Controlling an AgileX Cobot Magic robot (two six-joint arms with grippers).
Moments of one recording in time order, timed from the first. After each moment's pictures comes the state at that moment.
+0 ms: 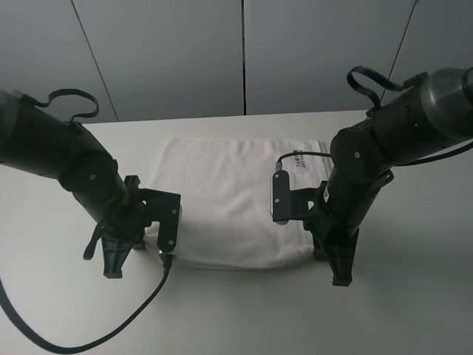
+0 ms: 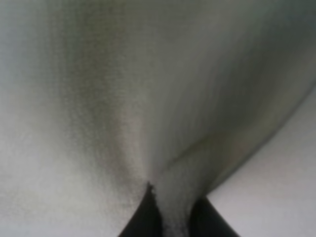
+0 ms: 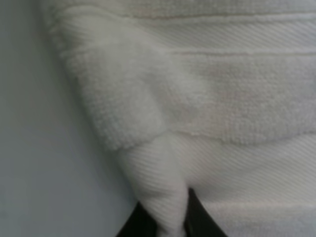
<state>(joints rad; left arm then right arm) -0.57 1.91 -0.81 0.28 0.43 0.71 0.60 1.91 -0.79 0.03 0.54 -0.88</state>
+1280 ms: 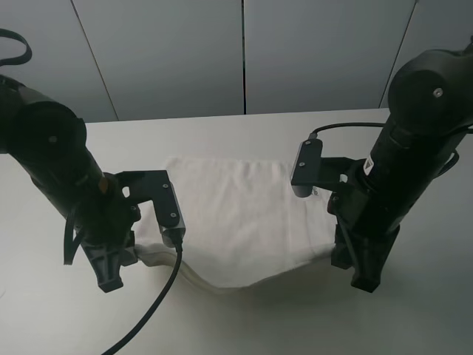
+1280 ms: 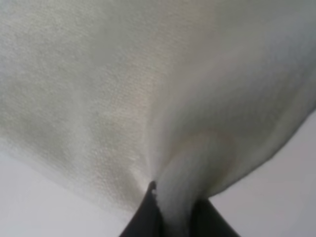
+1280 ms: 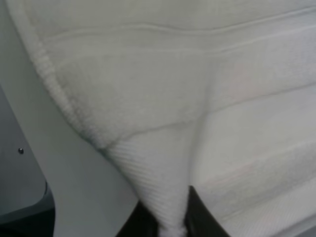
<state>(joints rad) -0.64 1.65 -0.80 -0.02 0.73 0.56 0.60 1.54 -0.76 0.19 0.88 -0.71</state>
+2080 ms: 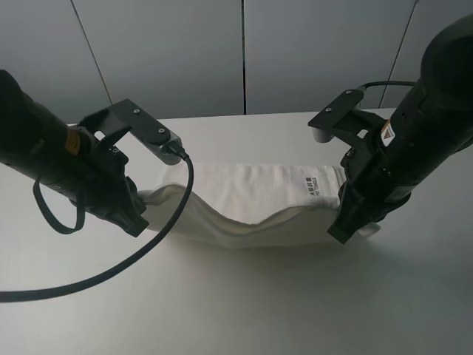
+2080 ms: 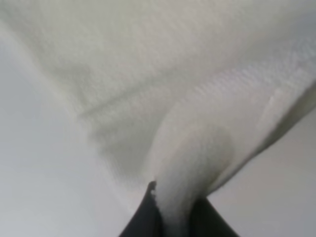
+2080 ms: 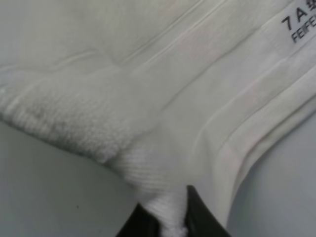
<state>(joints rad) -0.64 1.46 -0.80 0.06 0.60 0.08 0.60 1.44 -0.80 -0.01 0.82 -0.18</state>
